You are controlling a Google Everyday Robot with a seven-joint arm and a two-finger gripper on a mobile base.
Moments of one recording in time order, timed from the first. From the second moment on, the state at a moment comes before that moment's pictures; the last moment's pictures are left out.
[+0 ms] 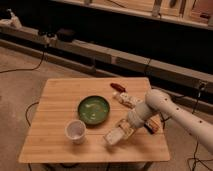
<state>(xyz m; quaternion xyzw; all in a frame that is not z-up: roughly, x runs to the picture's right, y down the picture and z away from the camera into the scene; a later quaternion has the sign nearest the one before) 0.105 0.204 0.745 -0.30 -0.39 -0.11 0.86</state>
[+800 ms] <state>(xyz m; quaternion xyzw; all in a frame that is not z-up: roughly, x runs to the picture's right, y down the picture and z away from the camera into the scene) 0.052 0.098 0.728 -0.22 -0.45 -0.14 0.85</state>
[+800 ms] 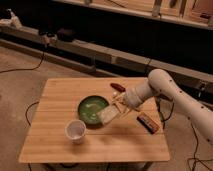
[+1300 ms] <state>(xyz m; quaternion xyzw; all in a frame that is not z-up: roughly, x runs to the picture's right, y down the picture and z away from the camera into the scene) -0.044 0.102 0.734 -0.27 -0.46 -0.21 0.82</state>
